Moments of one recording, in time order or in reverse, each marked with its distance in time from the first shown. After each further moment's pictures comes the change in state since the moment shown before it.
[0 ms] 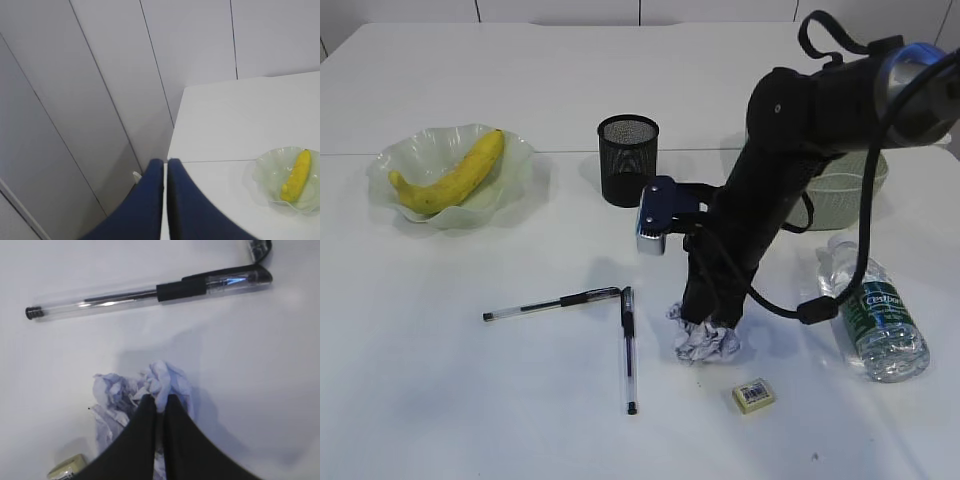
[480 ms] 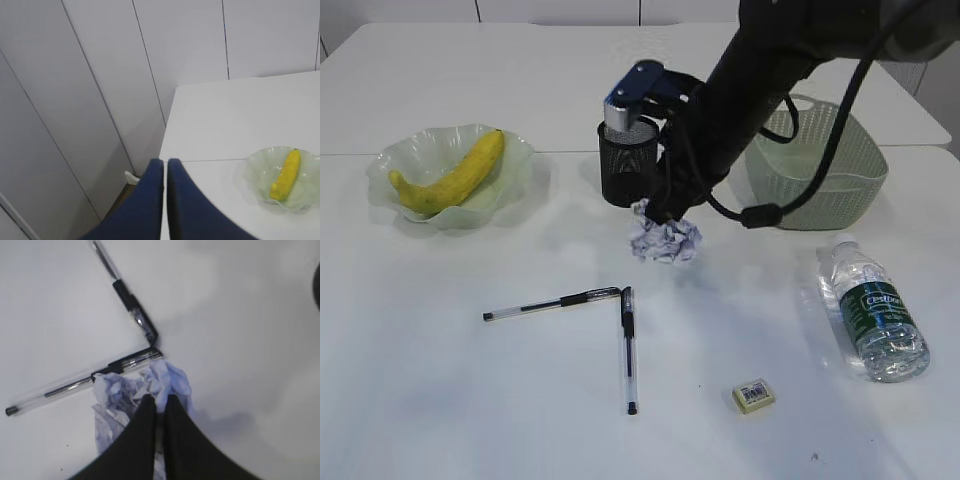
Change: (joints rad) left arm 0.000 0.000 0.000 -0.029 0.001 0.000; right arm 0.000 0.002 -0.278 0.000 0.074 0.261
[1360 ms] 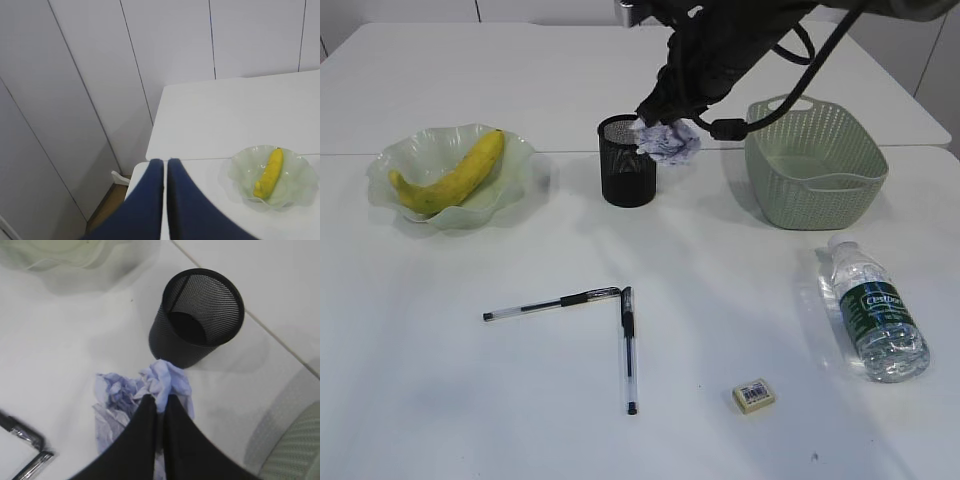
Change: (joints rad) left arm 0.000 0.000 0.000 -0.052 0.000 0.000; right arm 0.000 0.003 -0.149 -0.264 -0.241 0.507
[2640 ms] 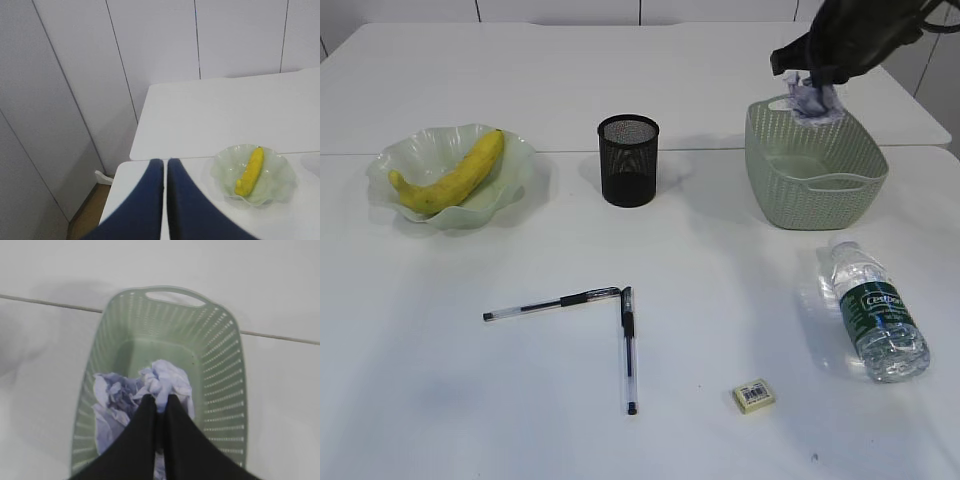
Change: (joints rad) left arm 0.000 0.000 0.000 -0.062 0.000 0.000; right arm -0.243 0.002 0.000 -0.424 -0.026 0.644
